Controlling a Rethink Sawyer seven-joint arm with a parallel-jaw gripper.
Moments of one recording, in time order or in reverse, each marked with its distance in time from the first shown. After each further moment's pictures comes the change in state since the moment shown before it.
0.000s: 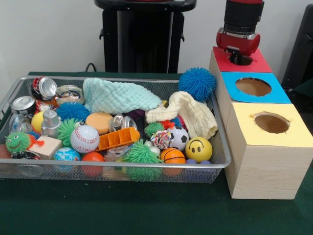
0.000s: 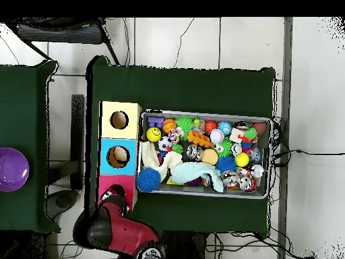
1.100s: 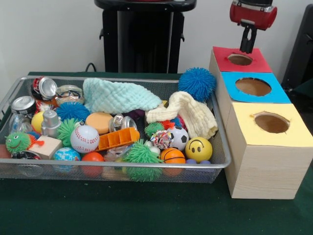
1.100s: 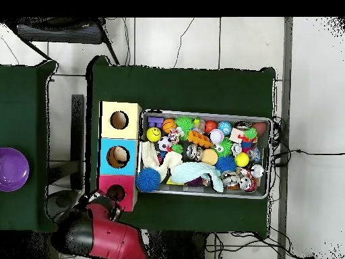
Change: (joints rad) arm 0.261 -0.114 -0.297 -0.150 0.041 0.366 0.000
